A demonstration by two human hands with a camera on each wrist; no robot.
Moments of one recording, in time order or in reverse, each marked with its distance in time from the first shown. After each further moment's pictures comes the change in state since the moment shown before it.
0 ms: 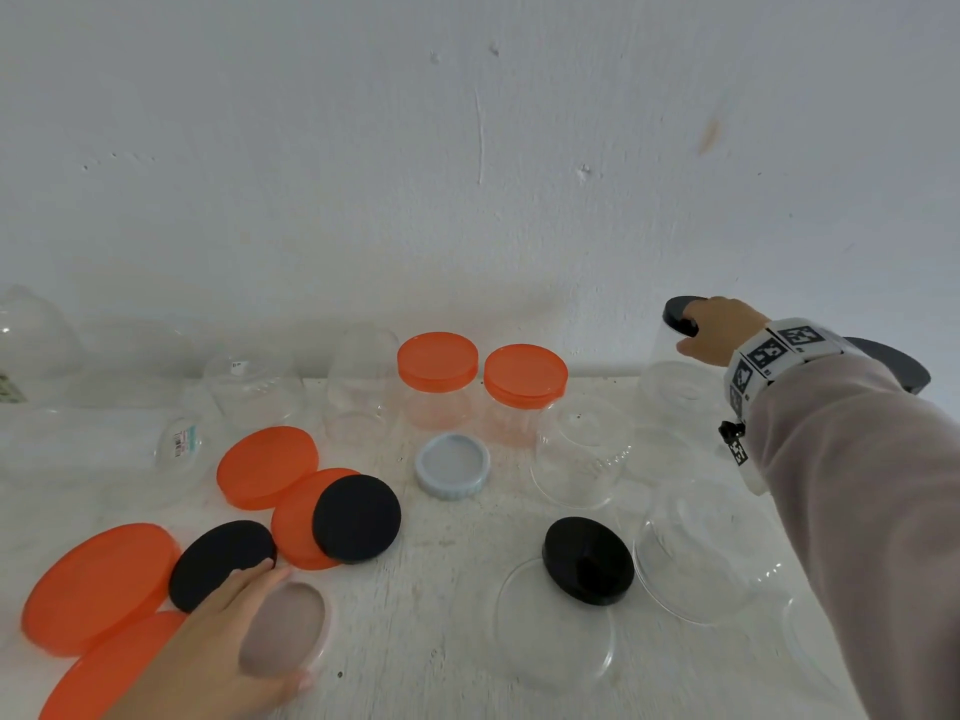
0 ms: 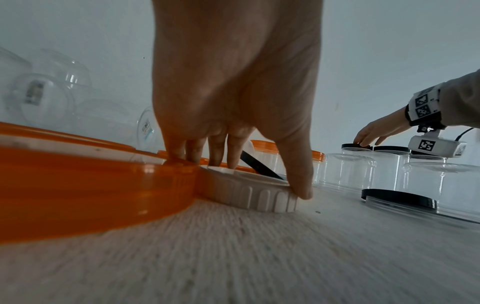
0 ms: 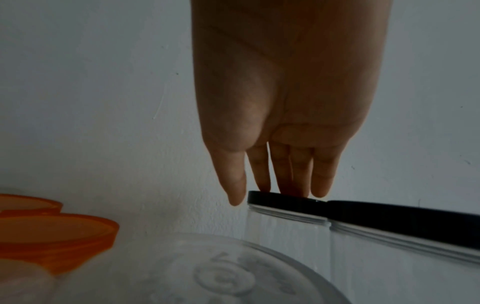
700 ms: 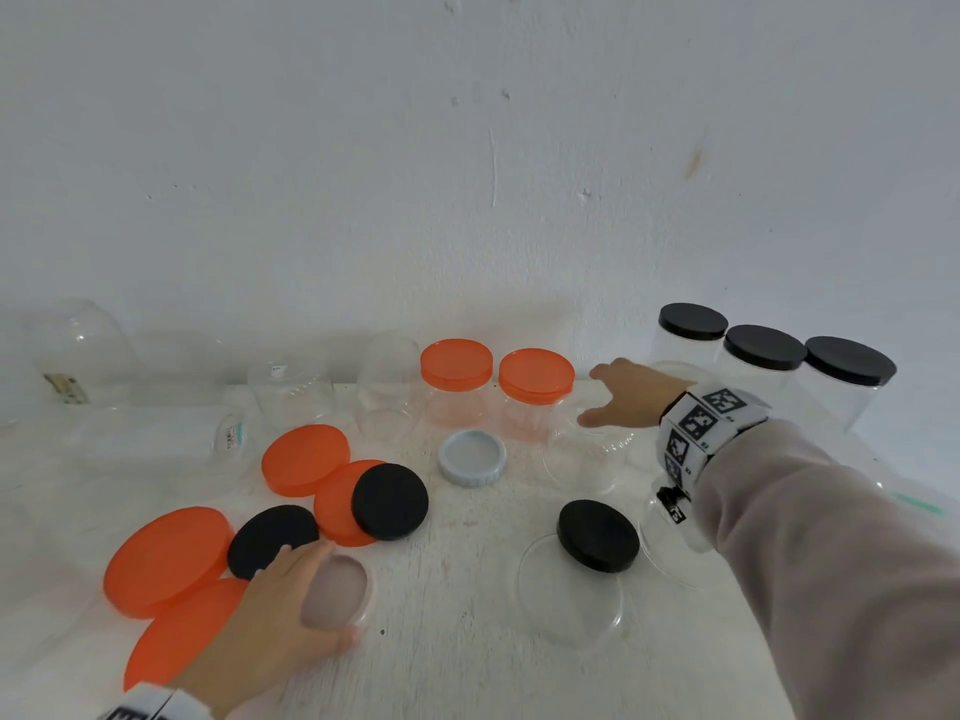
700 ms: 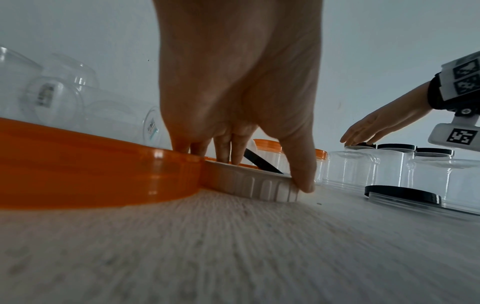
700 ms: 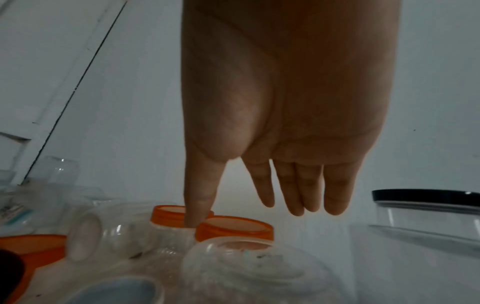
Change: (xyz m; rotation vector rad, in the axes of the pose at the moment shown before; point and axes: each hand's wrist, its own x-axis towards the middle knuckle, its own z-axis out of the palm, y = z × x) left_hand 0.012 0.020 -0.002 0.012 0.084 -0.203; right_hand -0.087 -0.087 0.019 0.083 -0.187 -0.219
